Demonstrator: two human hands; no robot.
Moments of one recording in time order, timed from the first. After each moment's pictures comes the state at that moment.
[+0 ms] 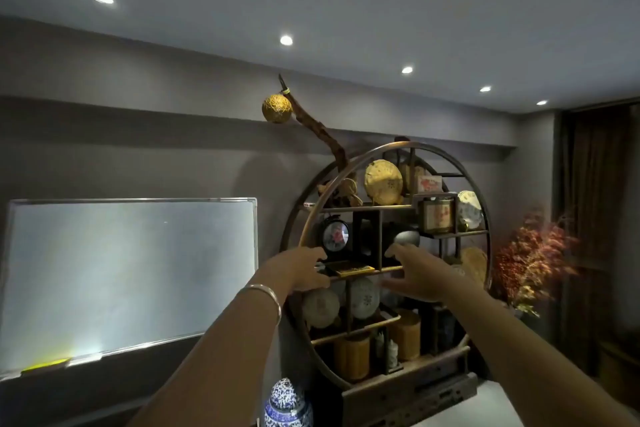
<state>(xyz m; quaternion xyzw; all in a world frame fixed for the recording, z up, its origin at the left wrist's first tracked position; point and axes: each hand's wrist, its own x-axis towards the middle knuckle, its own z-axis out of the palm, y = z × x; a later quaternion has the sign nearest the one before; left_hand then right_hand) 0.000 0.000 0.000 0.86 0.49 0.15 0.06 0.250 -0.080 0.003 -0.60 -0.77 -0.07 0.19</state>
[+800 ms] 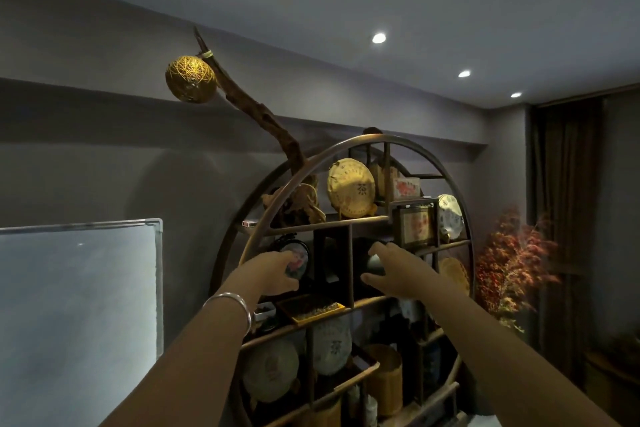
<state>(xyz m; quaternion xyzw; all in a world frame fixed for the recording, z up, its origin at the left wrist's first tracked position) 0.128 0.416 0.012 0.86 0.50 0.12 0.03 0.383 0.316 0.007 -0.66 -0.71 -0.10 0.21</state>
